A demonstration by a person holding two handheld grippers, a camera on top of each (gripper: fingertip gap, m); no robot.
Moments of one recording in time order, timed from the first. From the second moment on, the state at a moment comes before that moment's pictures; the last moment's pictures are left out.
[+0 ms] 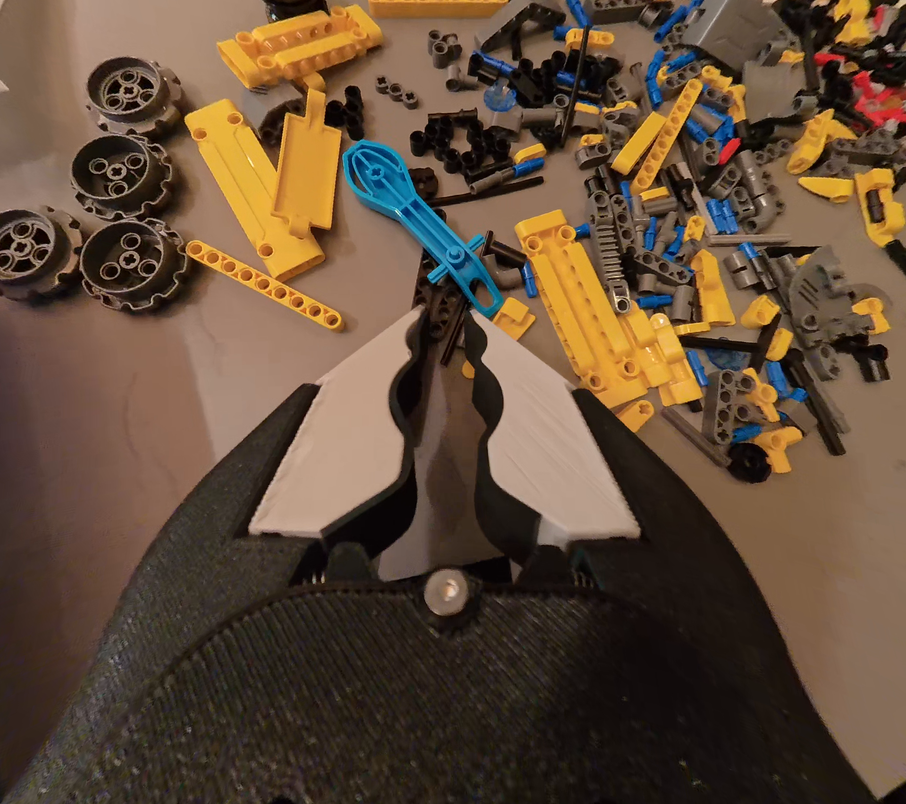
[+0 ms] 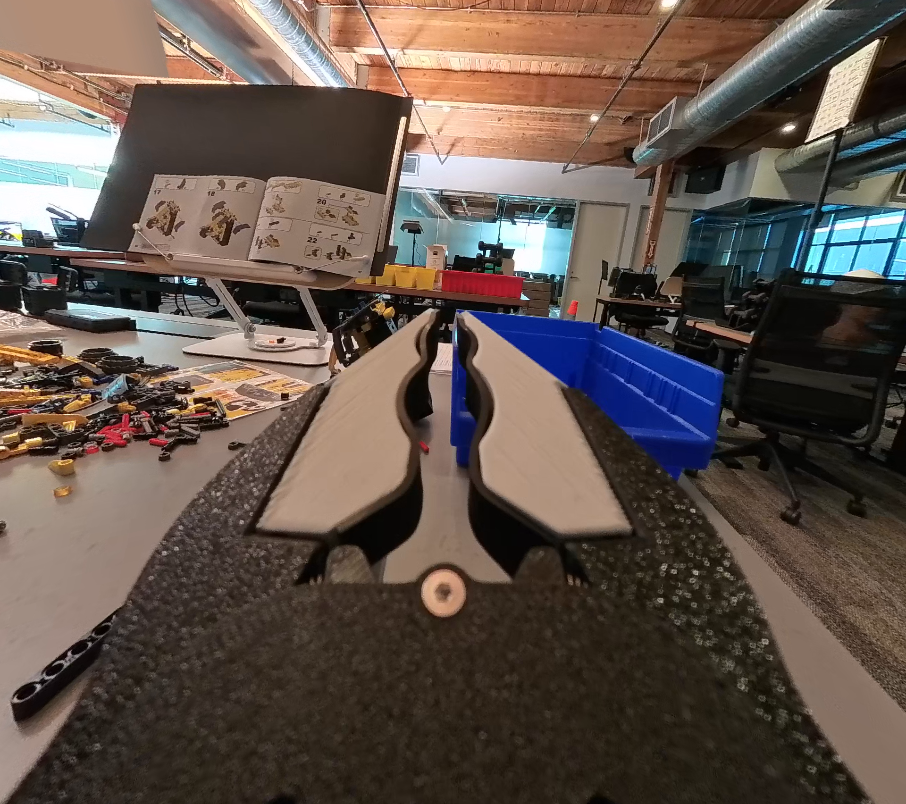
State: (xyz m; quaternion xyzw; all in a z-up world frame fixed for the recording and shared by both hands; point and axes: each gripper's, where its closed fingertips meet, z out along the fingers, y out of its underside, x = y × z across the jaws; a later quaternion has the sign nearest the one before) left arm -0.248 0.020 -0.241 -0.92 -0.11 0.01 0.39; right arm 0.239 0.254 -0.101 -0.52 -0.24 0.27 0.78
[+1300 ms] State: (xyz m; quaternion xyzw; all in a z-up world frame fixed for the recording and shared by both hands) left arm -0.243 0.009 -0.243 -0.93 -0.08 0.01 0.36; right arm 0.240 0.255 -0.100 -0.51 -0.23 0.27 0.78
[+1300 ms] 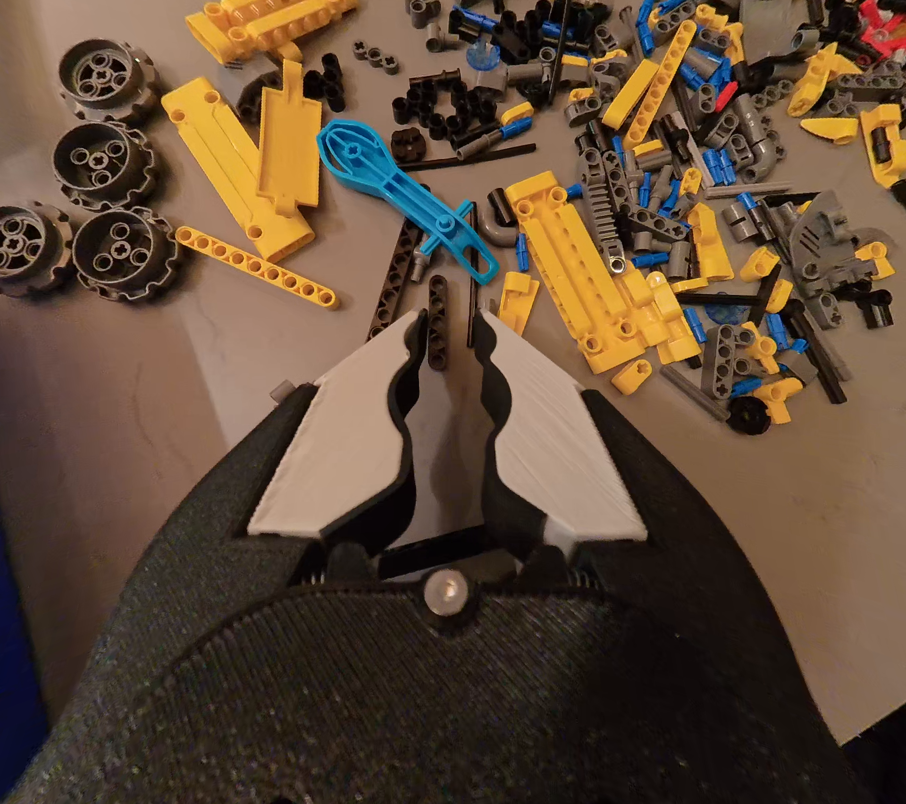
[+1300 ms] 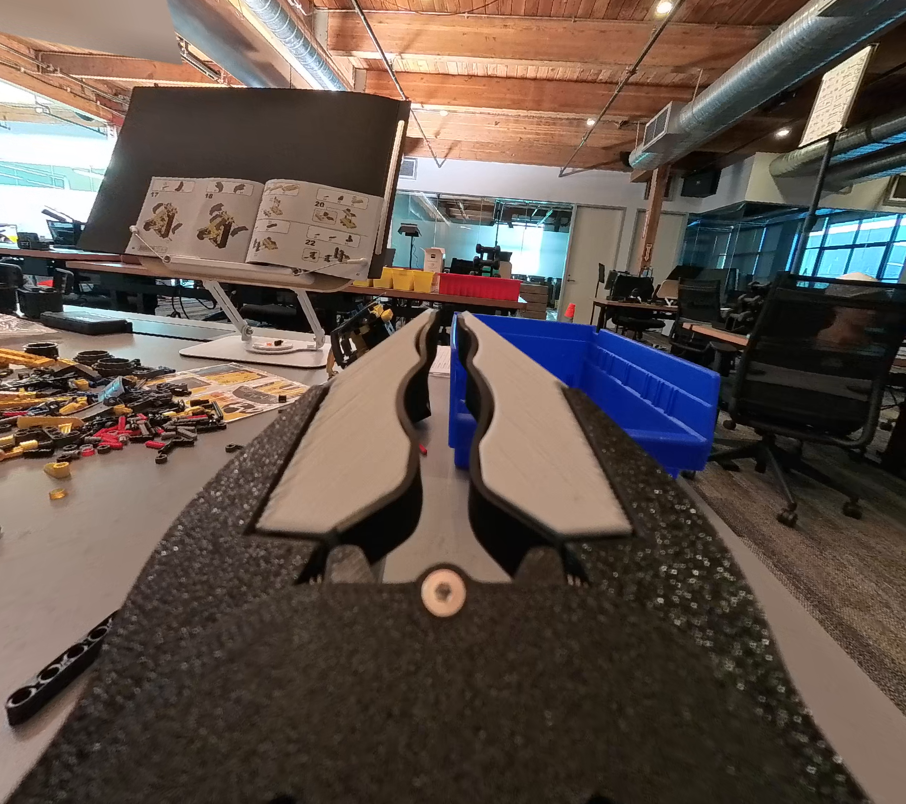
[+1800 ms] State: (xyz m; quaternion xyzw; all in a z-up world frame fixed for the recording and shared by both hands) left arm -0.225 0.007 -0.209 -0.91 -0.07 0.02 0.42; right arm 0.239 0.254 -0.100 -0.51 -0.24 0.26 0.78
